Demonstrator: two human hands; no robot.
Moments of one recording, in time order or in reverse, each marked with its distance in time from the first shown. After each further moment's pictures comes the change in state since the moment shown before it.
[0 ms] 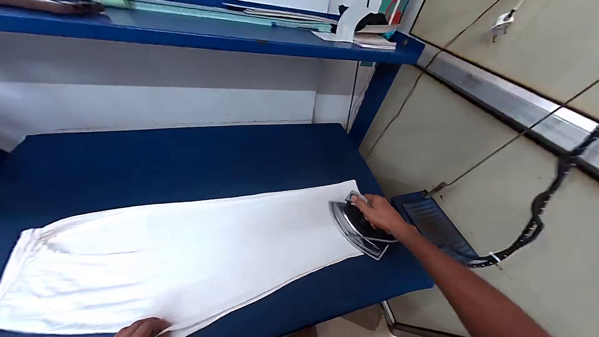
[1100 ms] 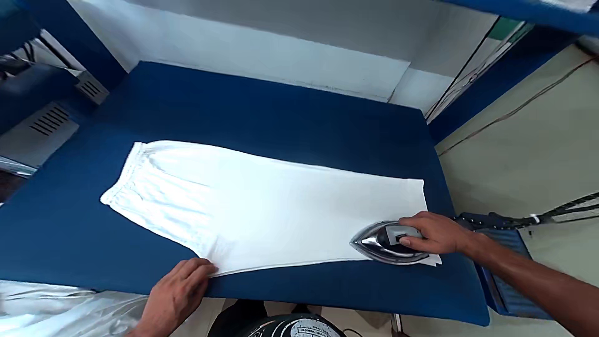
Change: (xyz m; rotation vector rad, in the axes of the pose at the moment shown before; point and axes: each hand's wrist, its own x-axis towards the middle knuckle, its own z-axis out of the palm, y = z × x) left_hand -0.034 -0.012 0.022 0.131 0.335 0.105; right_hand 0.024 -0.016 0.007 -0.497 -0.462 -0.944
